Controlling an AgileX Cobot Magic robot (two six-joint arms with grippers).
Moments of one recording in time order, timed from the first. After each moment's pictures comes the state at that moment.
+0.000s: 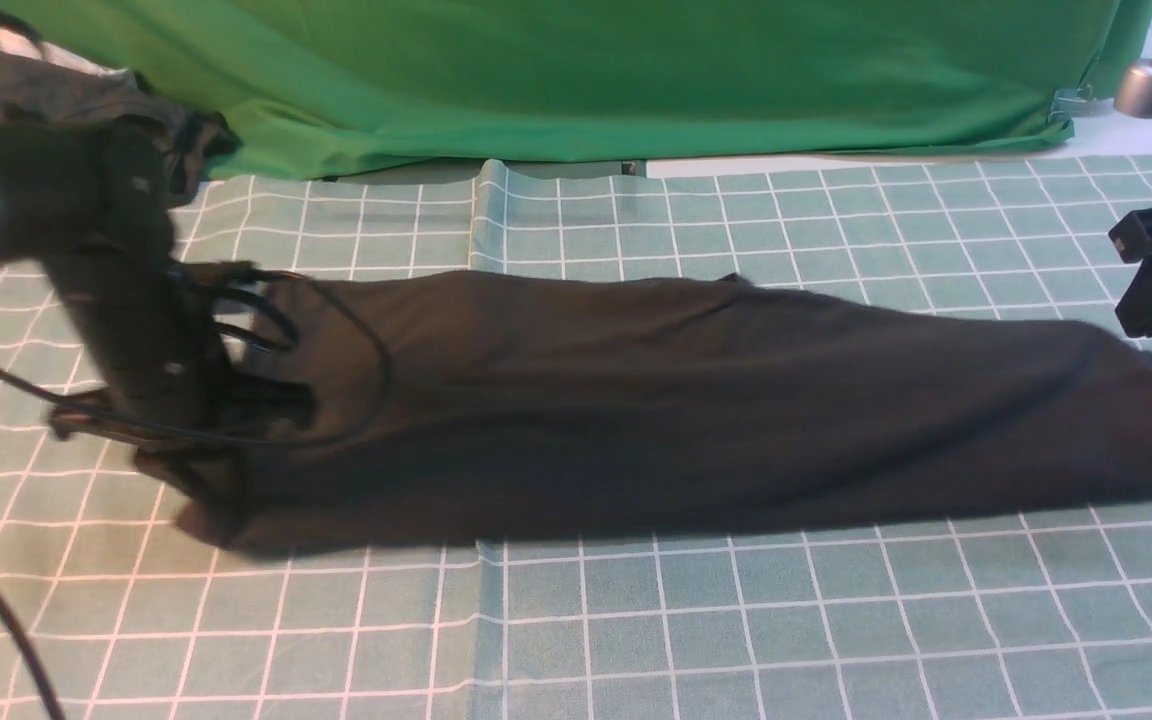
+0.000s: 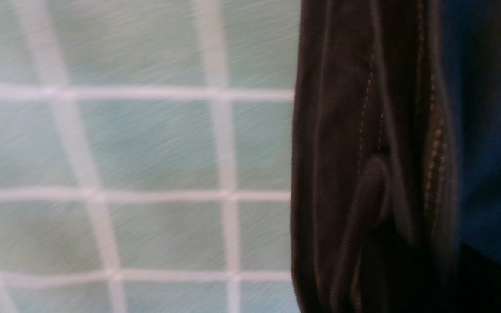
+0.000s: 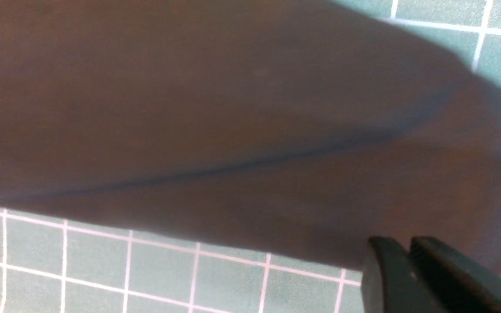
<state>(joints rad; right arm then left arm) -0.08 1.78 -1.45 0.32 1.15 -0.38 0.03 1.85 -1.23 -0.05 1.09 -0.06</state>
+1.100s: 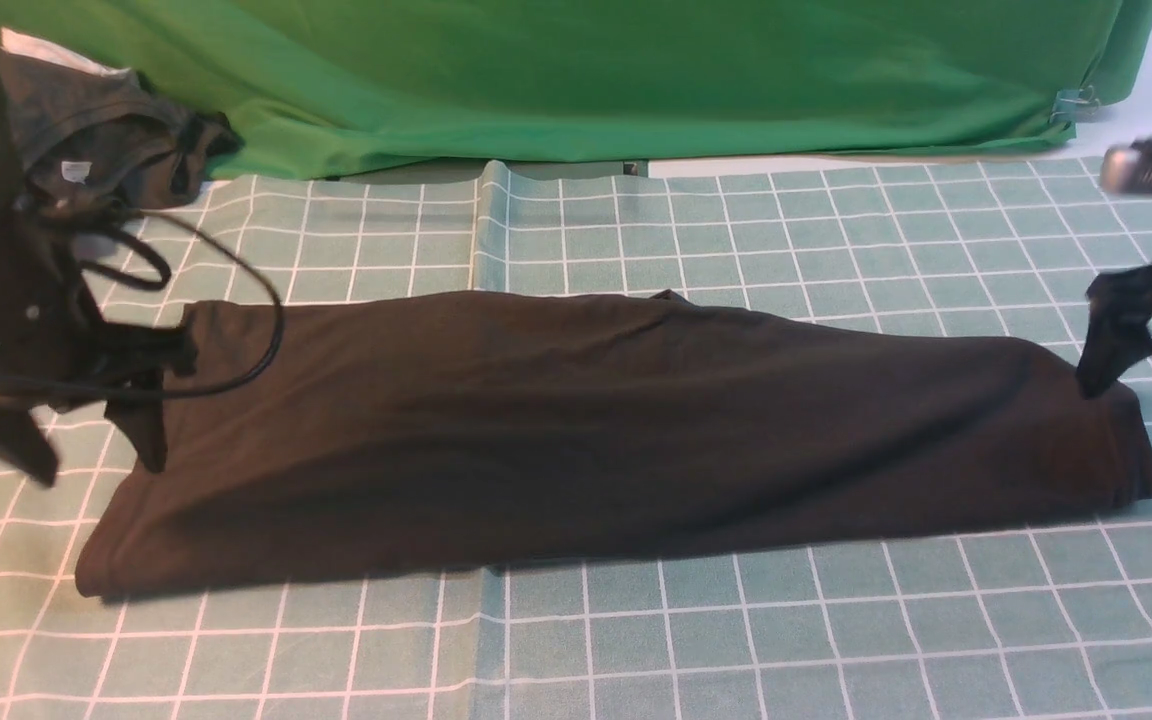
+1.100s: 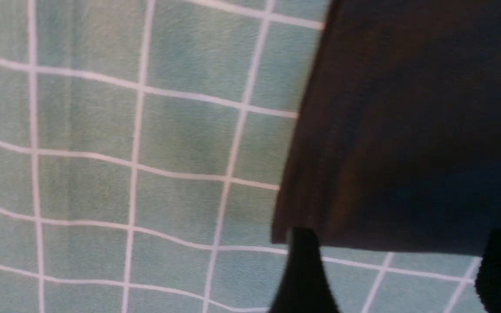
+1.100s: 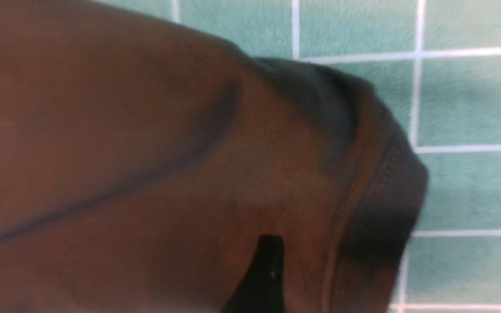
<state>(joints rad) -0.08 1.94 -1.44 0.17 1.10 -0.16 0.08 1.70 -1.27 -0.01 1.21 -0.10</state>
